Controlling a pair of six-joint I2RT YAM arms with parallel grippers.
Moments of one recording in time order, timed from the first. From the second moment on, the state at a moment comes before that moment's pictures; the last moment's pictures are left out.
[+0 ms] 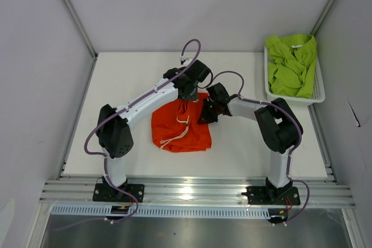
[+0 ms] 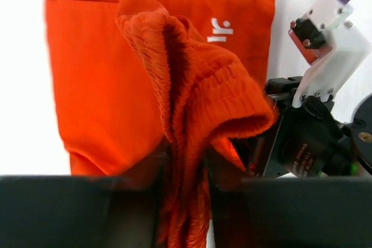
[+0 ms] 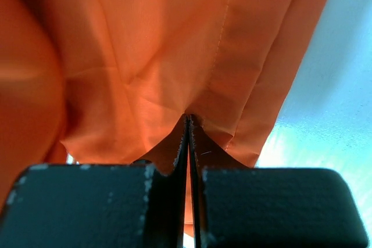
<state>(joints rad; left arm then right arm) -0.78 1.90 1.81 -0.97 -0.46 -0.65 0.56 1.95 1.19 -0.24 -0.30 0.68</state>
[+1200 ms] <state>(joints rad) -0.70 1.55 1.23 -0.59 -0.17 -0.59 0.40 1.66 1.09 -0.35 -0.13 0.62</state>
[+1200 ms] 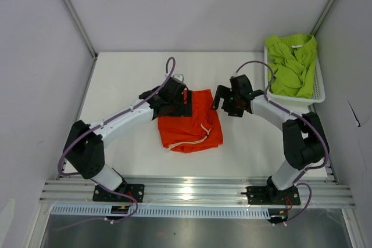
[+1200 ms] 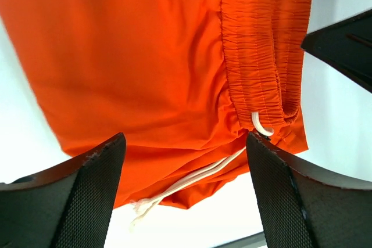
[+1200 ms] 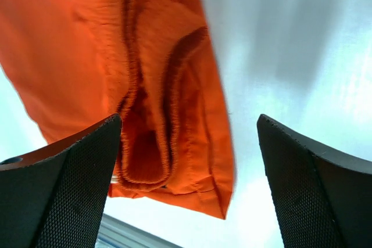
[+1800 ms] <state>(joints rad) -0.84 1.64 1.18 -0.37 -0.17 -0.55 0.57 1.95 1.47 -0.55 0.04 0.61</state>
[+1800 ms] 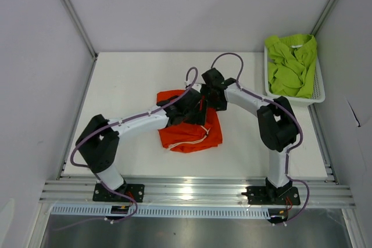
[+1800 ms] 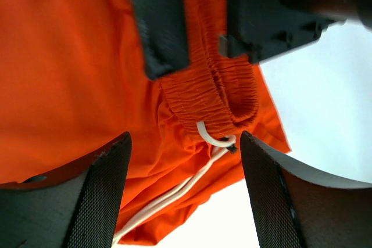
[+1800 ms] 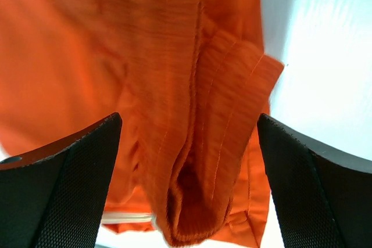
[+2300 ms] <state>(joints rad) -0.89 1.79 1.22 -0.35 -0.24 -0.55 0.58 2.07 1.55 -0.63 0.16 0.57</state>
